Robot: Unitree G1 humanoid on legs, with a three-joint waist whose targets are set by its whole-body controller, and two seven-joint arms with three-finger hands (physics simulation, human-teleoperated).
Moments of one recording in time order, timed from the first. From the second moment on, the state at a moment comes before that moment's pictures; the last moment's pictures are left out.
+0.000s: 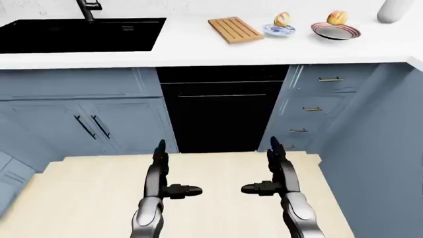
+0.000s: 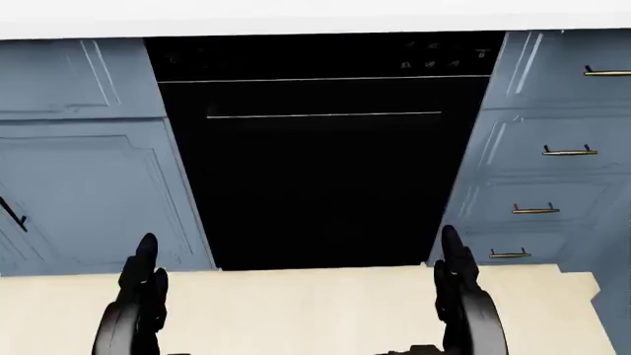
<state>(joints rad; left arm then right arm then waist) 0.03 0.02 0.04 0.09 -0.01 0.06 -0.04 0.03 -0.01 -0.04 0.09 0.01 0.06 0.04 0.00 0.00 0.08</state>
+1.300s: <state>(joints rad) -0.15 0.04 0.01 -0.71 0.01 0.80 -0.12 -0.07 -0.07 -0.17 -0.56 0.14 0.57 0.05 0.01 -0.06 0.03</state>
